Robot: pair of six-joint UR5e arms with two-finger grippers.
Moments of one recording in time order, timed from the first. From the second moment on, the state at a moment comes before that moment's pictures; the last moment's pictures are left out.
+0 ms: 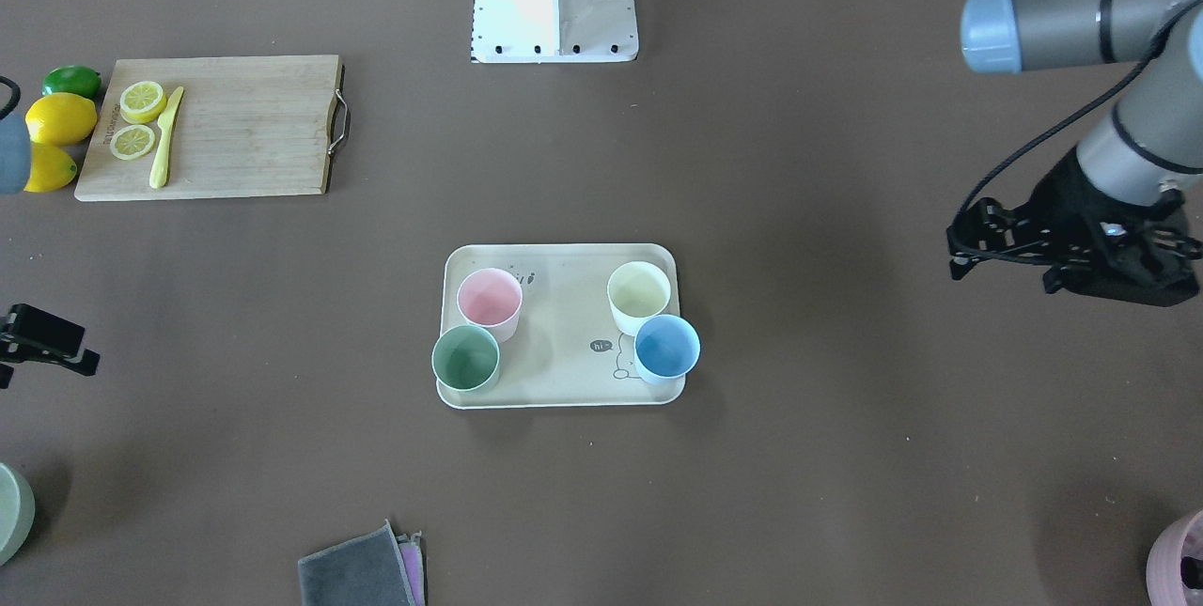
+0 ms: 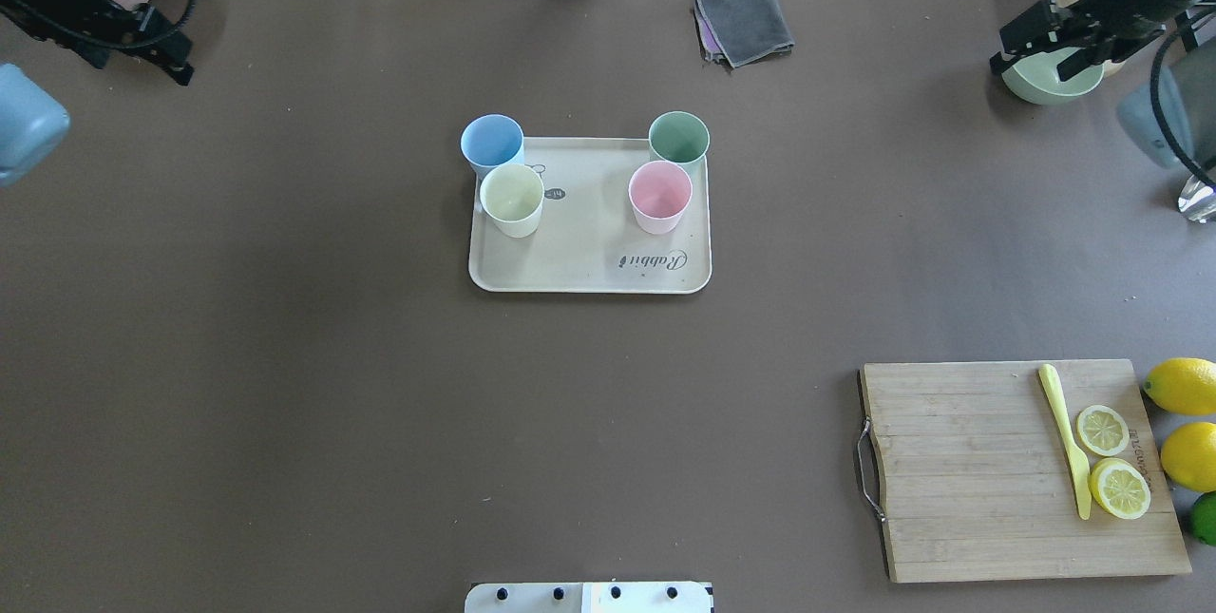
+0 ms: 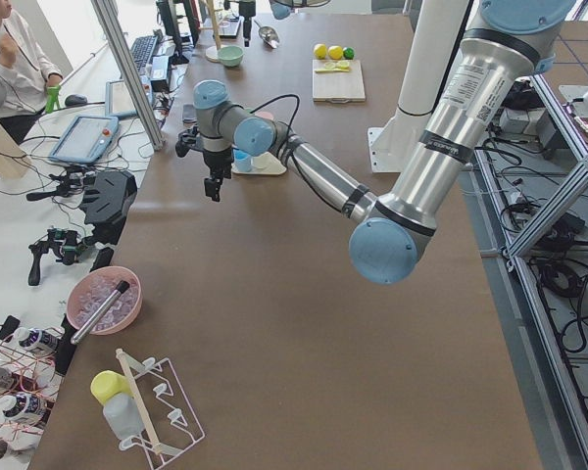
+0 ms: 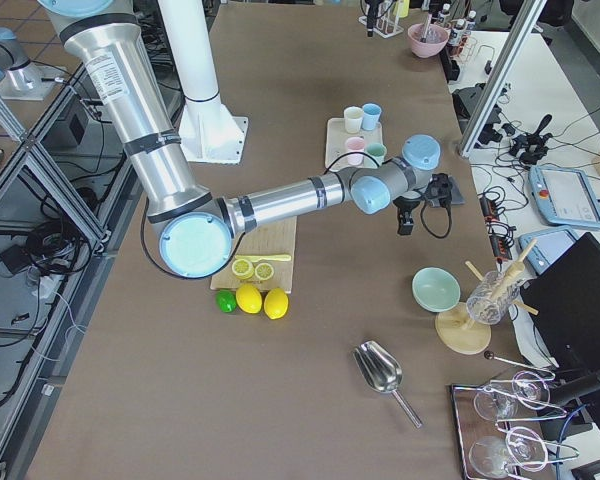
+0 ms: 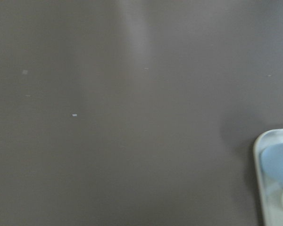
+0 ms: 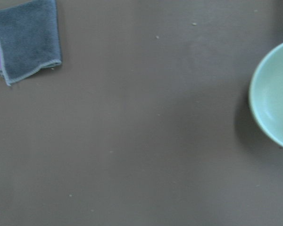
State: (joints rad) left arm -1.20 -1.96 -1.76 -1.47 -2.23 -0.34; right arm 1.27 -1.23 1.46 -1.27 2.40 0.52
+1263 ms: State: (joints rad) left arm -1.37 -1.65 -1.86 -1.48 -2.26 -0.03; right arm 1.45 -1.48 1.53 -1.27 2.41 0.22
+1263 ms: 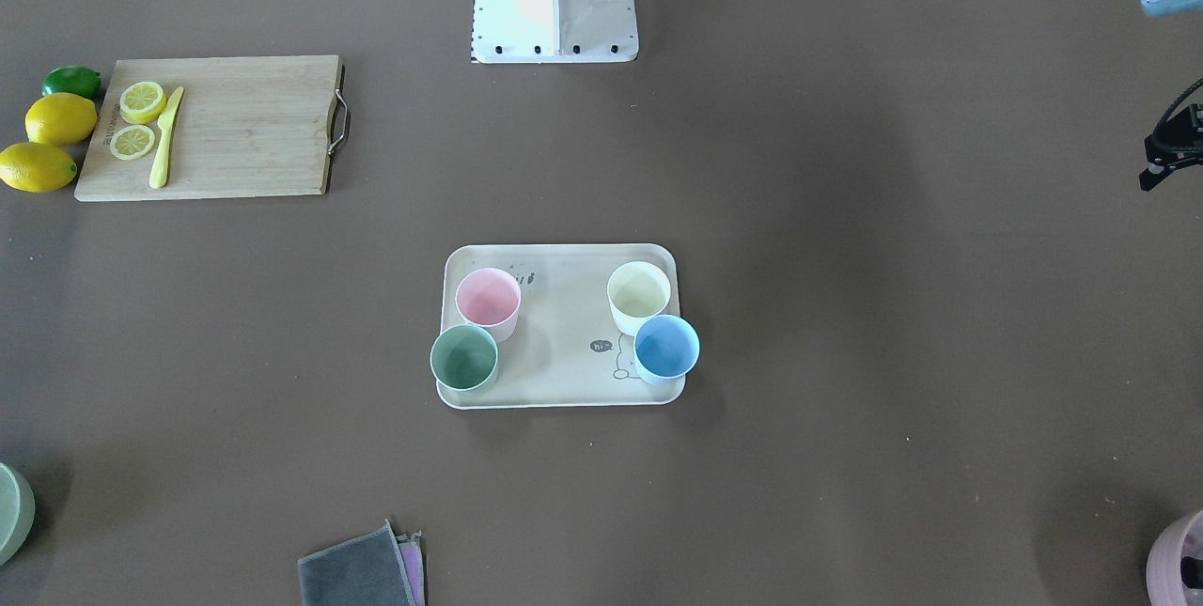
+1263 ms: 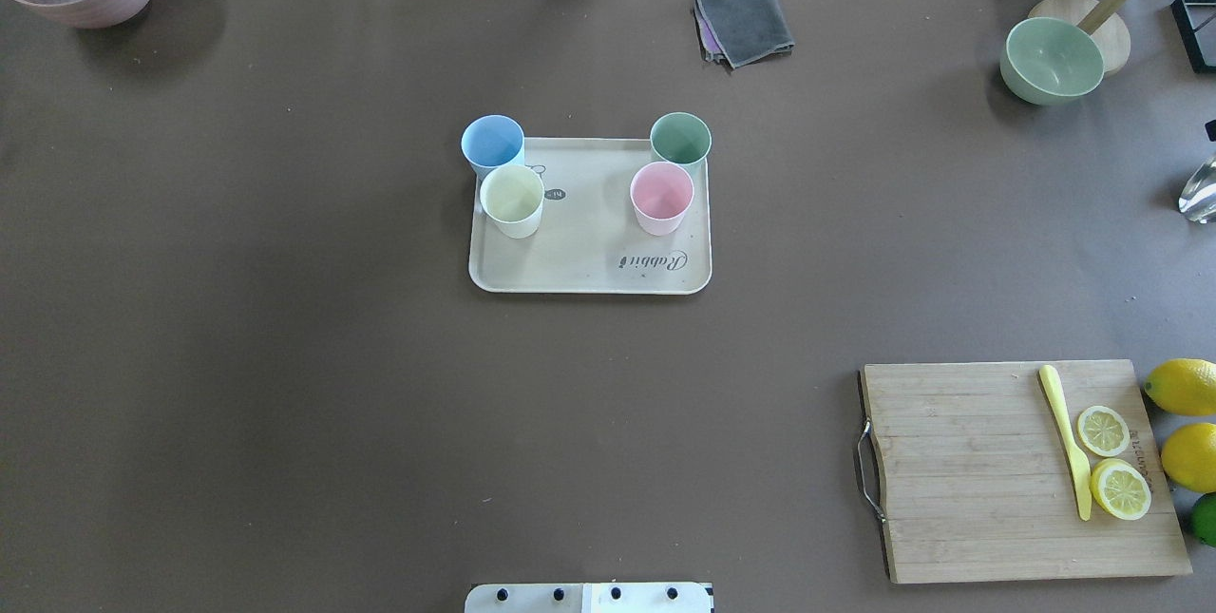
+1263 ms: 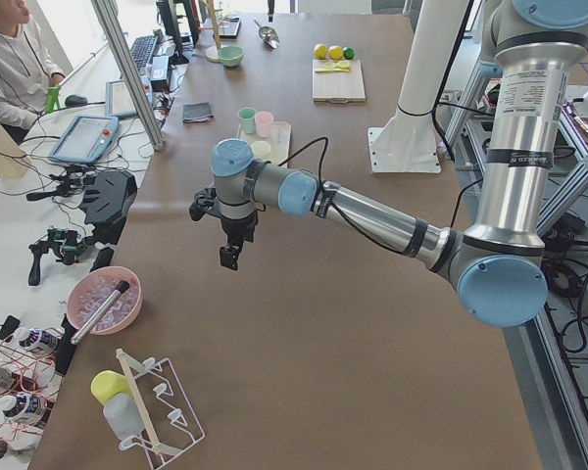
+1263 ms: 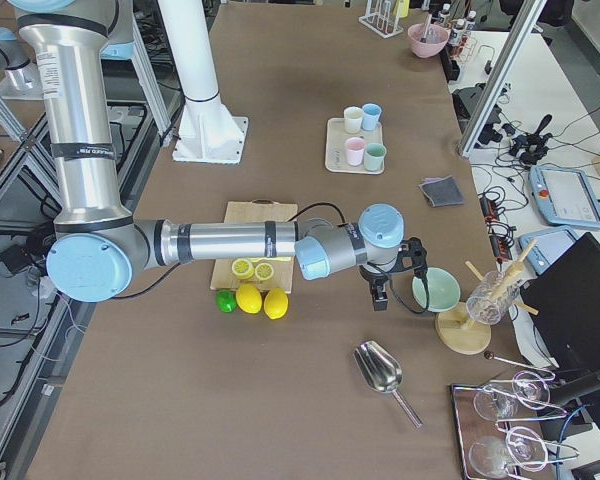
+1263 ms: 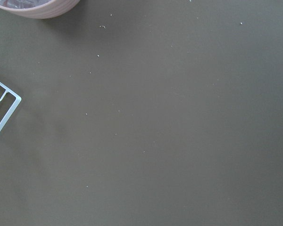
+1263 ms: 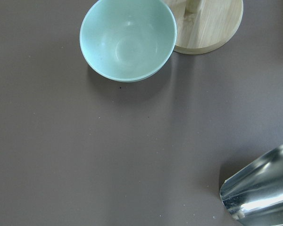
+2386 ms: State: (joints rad) left arm -1.37 -1.66 -1.86 -1.48 -2.26 -0.03; right arm 1.44 -1.50 1.54 -1.27 2.40 0.19
